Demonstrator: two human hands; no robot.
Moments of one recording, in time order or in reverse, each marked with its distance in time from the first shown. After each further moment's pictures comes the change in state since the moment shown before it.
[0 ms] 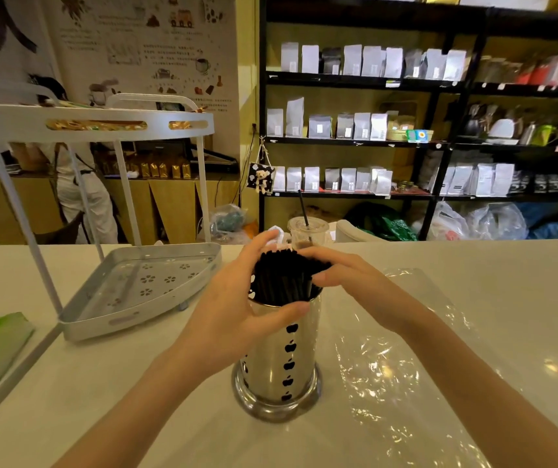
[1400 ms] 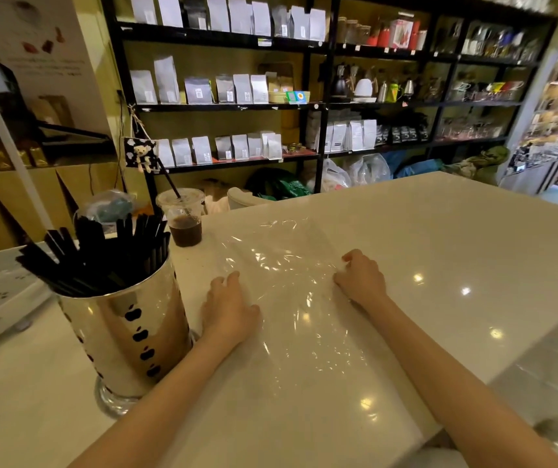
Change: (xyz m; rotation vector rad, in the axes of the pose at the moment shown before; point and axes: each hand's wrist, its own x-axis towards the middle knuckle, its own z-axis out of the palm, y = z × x) left_hand 0.033 -0.036 0.195 0.231 -0.317 -0.414; right_hand -0.120 0.180 -0.110 -0.611 0.833 0.865
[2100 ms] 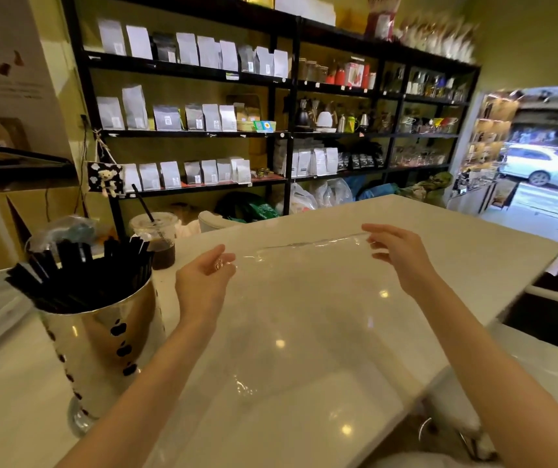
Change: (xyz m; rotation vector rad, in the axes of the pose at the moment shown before) left_hand -0.017 0.050 -0.048 -0.891 0.246 0.087; right_hand -0.039 0.001 -0.135 0.792 0.158 -0.076
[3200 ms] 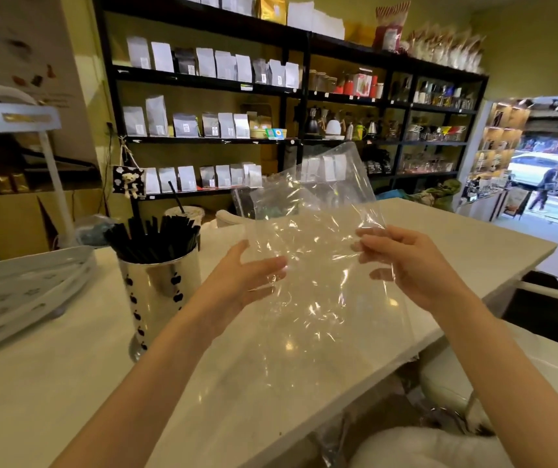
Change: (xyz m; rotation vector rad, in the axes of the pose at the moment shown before) left_hand -0.088 0.067 -0.054 -0.154 -0.564 -0.258; right_hand -0.138 -0.075 -0.008 0.211 -0.364 -0.011
